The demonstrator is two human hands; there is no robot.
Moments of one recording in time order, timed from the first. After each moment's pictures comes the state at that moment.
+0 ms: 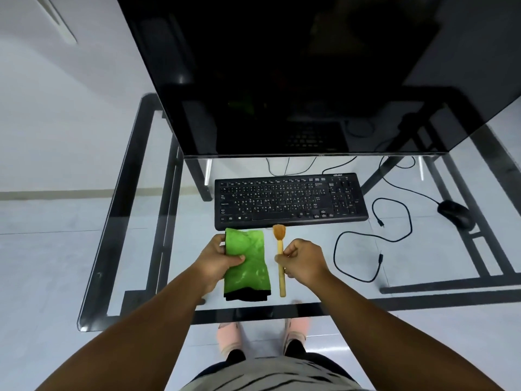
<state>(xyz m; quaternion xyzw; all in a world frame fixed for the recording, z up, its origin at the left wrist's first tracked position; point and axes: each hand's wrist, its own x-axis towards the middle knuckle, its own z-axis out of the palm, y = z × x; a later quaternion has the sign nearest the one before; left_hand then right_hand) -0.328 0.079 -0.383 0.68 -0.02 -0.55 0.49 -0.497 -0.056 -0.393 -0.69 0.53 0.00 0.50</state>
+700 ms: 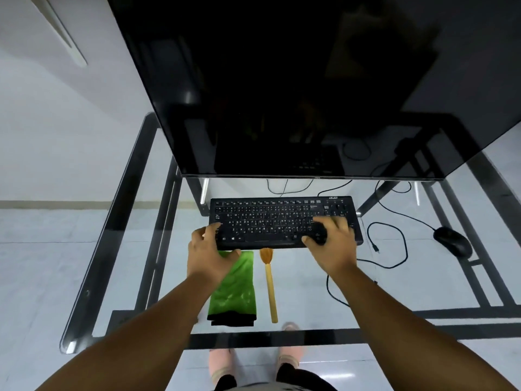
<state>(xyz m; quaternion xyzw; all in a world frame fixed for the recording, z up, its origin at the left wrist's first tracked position) -0.318 0.050 -0.367 0.90 -0.25 -0.22 0.30 -0.511 -0.141 -0.367 -0.81 0.51 -0.11 0.26</state>
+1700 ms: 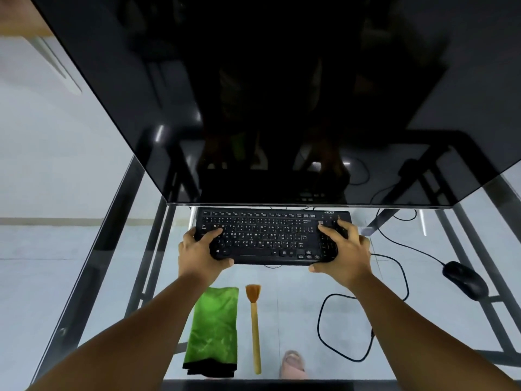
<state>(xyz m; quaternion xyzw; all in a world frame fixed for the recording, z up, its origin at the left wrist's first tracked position) -0.286 -0.019 -0.361 0.92 -0.25 -0.20 0.24 -0.523 -0.239 -0.369 -0.85 0.47 -0.02 0.25</state>
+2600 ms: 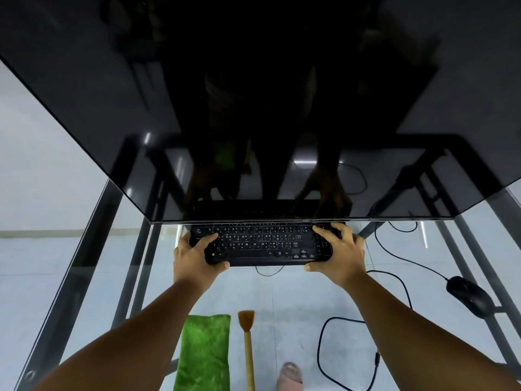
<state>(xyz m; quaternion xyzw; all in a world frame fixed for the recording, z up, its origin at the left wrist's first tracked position) -0.258 -0.060 -0.382 0.92 -0.25 -0.20 0.24 -0.494 -0.279 -0.386 -0.84 0.48 -0.02 0.24</state>
